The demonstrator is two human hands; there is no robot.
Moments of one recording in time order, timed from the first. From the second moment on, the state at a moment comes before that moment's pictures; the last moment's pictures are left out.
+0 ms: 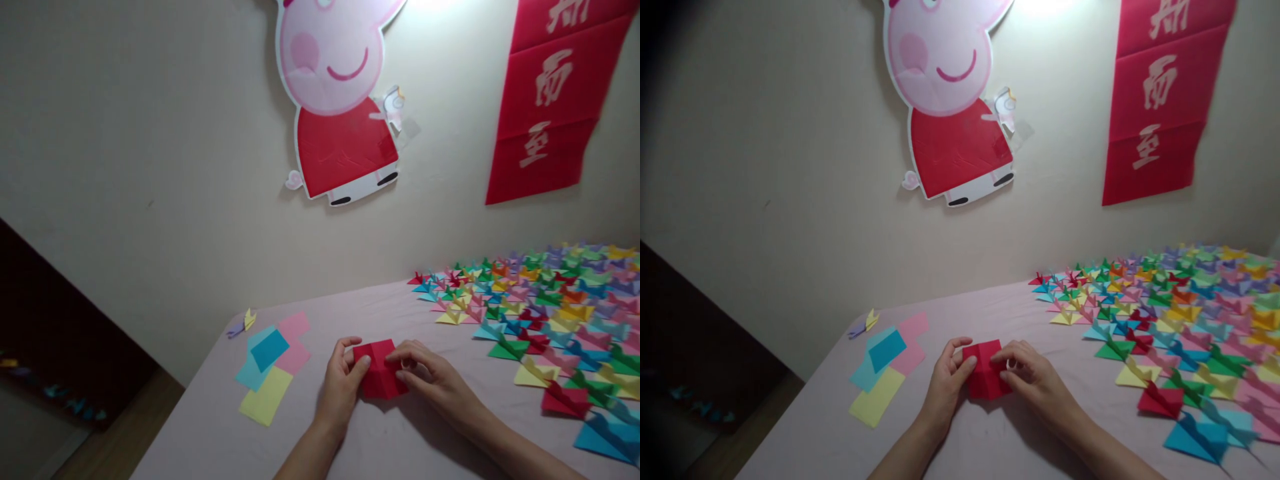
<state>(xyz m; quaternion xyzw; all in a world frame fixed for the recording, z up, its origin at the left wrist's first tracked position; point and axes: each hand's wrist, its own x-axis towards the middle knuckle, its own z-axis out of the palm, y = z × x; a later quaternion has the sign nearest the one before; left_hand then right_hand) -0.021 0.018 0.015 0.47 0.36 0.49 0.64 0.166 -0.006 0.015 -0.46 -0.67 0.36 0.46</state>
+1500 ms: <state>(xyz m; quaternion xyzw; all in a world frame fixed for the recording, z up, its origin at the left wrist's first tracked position) -0.017 0.009 0.012 0.72 0.38 0.49 0.32 0.165 -0.002 0.000 -0.47 -0.63 0.39 0.48</state>
